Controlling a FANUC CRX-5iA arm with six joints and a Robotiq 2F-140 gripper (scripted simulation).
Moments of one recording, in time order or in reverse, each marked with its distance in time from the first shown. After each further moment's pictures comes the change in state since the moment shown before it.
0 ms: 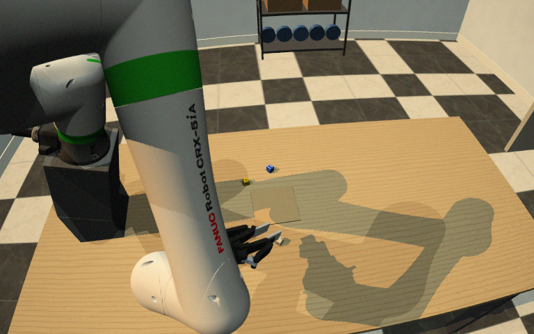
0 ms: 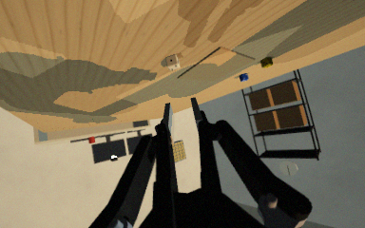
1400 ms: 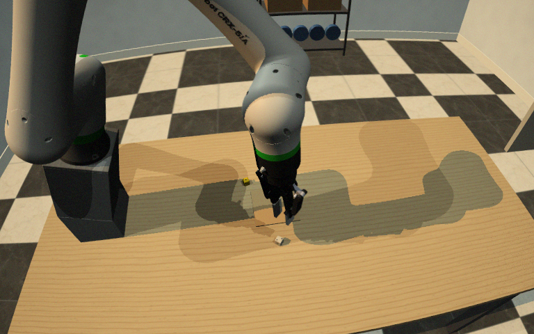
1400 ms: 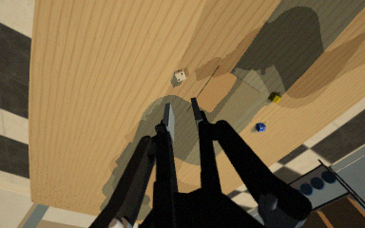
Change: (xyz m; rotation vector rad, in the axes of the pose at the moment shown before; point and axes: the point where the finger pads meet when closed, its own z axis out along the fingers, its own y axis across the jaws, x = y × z) arm -0.066 -0.006 0.029 -0.005 0.872 -0.013
